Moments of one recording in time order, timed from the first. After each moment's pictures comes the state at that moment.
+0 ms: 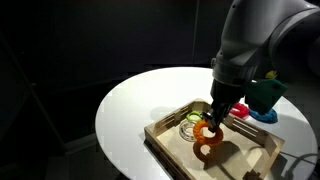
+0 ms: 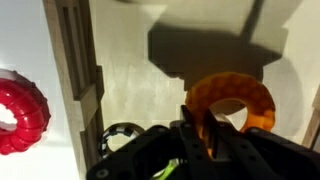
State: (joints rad) arm 0.31 0.15 0.20 -2.33 -0.06 2.52 0.44
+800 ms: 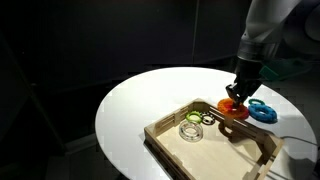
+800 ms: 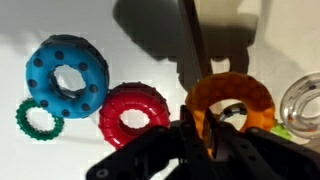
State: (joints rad) arm 0.17 0.01 0.12 -2.40 -0.08 2.42 0.52
